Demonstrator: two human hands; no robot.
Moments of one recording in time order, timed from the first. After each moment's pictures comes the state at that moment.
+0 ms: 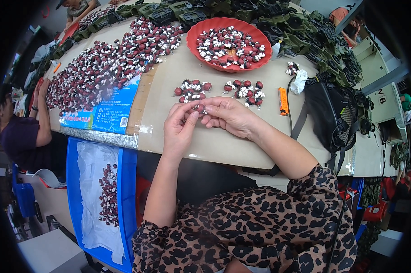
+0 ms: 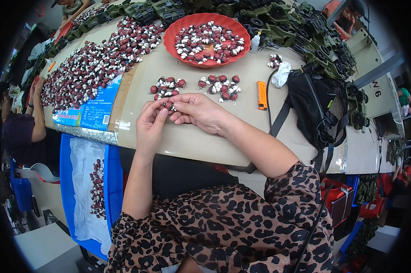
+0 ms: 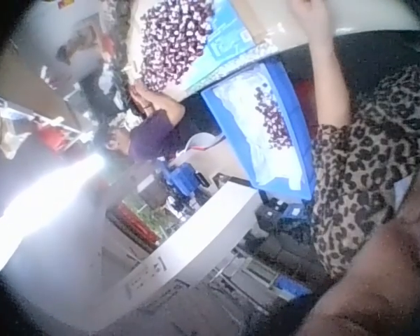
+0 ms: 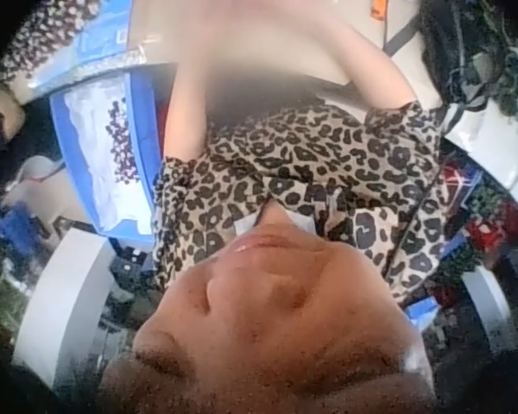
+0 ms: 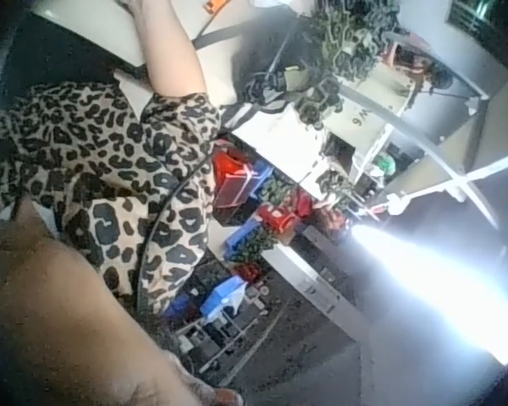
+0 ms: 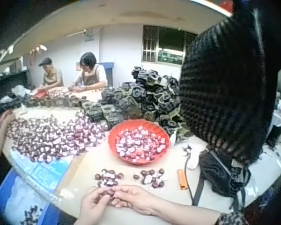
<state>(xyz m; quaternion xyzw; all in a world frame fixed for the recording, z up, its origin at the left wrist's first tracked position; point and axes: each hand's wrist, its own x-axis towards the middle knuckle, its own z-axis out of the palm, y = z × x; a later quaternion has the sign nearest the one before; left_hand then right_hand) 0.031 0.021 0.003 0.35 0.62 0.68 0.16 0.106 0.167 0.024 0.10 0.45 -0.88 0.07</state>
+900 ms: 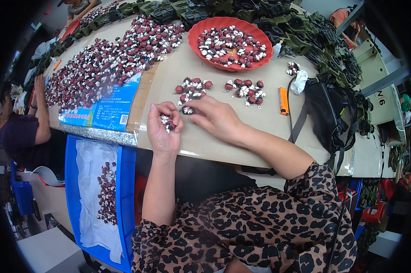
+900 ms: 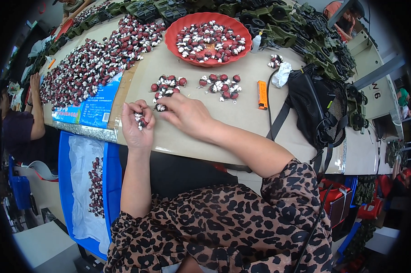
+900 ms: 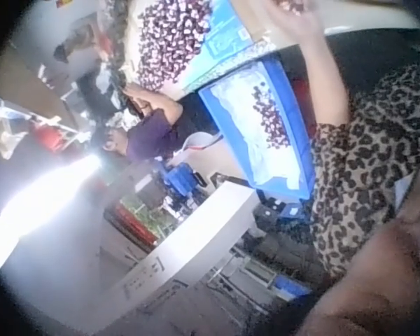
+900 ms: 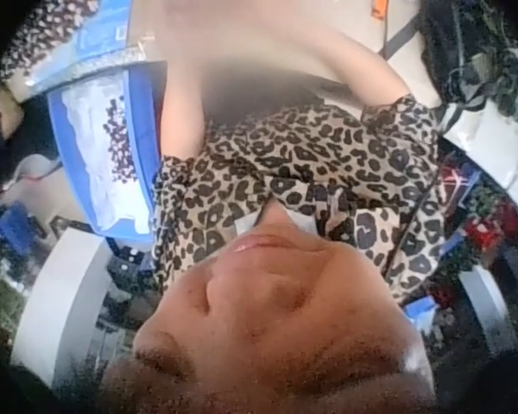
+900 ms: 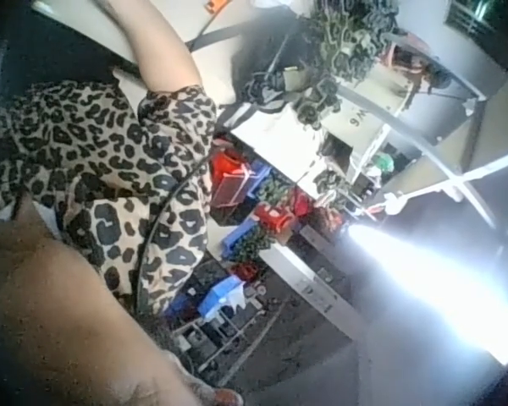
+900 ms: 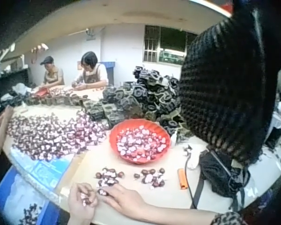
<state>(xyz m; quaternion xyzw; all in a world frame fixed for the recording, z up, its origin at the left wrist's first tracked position) 0.015 0.007 0.000 0.11 0.30 0.91 0.25 0.098 0.143 0.015 -0.03 0.91 -0.36 -0.20</state>
